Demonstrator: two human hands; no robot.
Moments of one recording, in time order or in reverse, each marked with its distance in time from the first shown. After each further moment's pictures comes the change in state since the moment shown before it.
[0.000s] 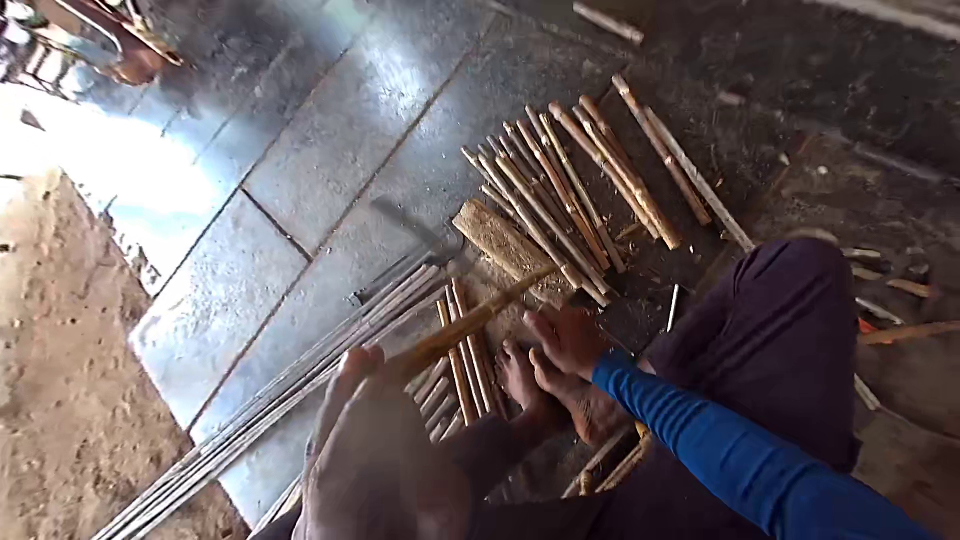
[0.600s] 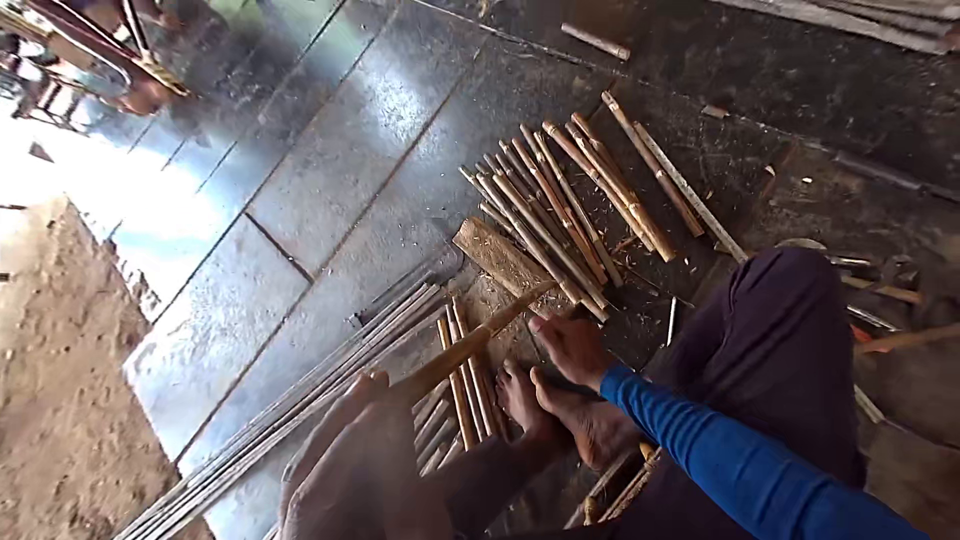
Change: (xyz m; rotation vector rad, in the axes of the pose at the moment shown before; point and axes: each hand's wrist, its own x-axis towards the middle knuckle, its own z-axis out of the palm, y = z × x) left_hand 0.009 -0.008 -0.002 -0.052 0.040 -0.037; right_hand 0.008 0.002 -0.012 0.007 -0.011 0.079
